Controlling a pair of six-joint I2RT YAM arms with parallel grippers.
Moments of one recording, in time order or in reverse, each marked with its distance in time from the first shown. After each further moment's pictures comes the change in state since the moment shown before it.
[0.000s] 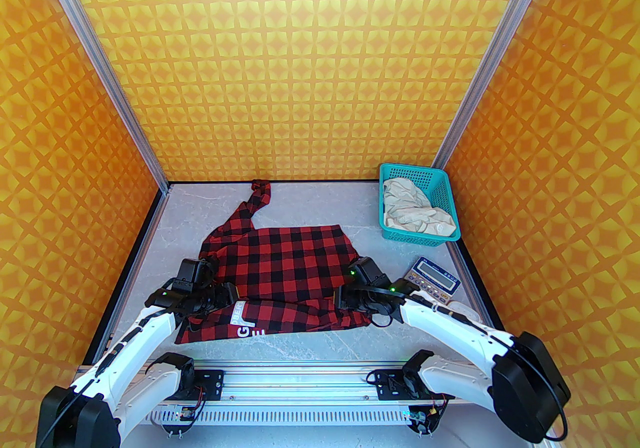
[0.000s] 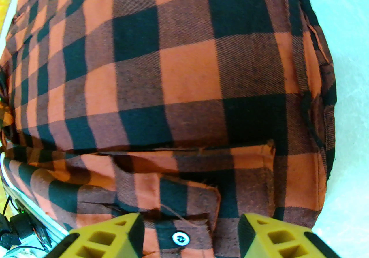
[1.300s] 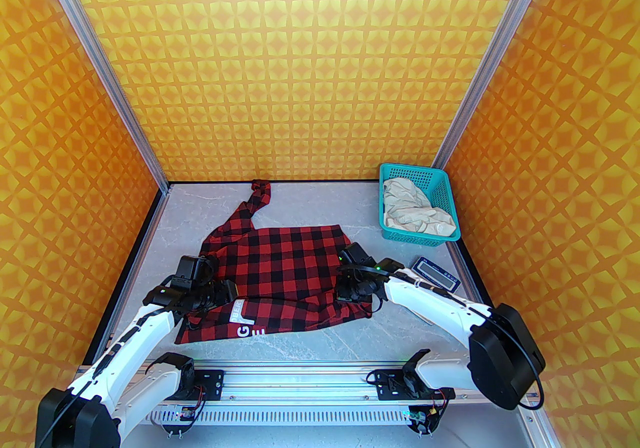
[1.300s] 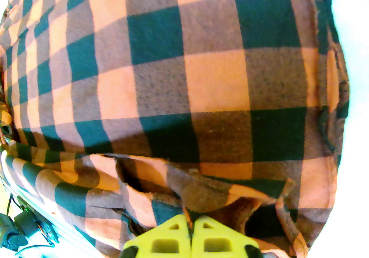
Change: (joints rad) left arm 0.000 0.002 0.043 -0.032 -0.003 0.013; right arm 0.007 0.159 0.214 -0.158 -0.030 -0.023
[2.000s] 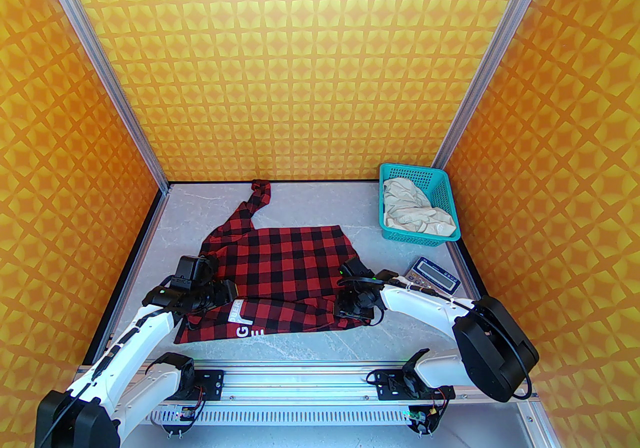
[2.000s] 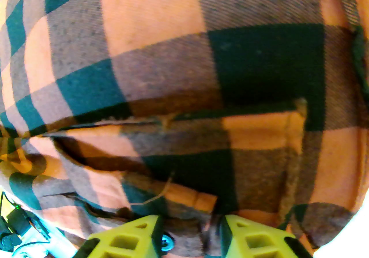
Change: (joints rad) left arm 0.000 -0.008 0.000 -0.004 0.000 0.001; right arm 0.001 0.051 -0.167 0.103 -0.102 0.072
